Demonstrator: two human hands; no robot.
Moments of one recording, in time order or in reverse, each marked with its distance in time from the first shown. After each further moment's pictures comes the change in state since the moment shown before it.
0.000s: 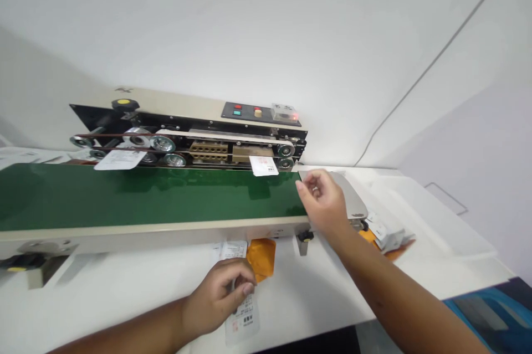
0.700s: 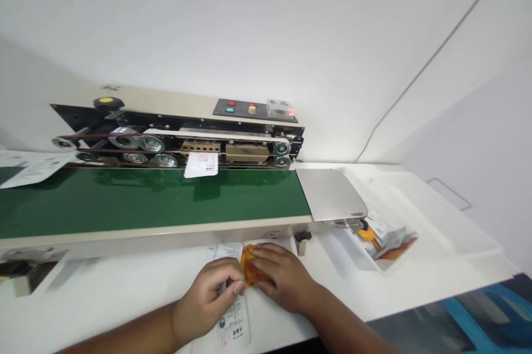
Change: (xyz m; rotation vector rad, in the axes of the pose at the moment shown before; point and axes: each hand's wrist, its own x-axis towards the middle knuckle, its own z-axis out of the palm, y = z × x) left_hand 0.003 0.005 -0.007 0.053 0.060 0.065; right_hand -0.125 0.067 0.050 -0.130 -0.834 -0.351
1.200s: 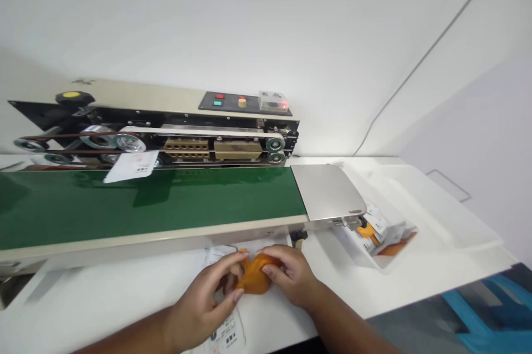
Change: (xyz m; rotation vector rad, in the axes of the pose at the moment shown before) left_hand -0.005 -0.006 0.003 0.029 -0.110 -0.099; right_hand -0.014 0.007 -0.007 0.370 0.430 0.089
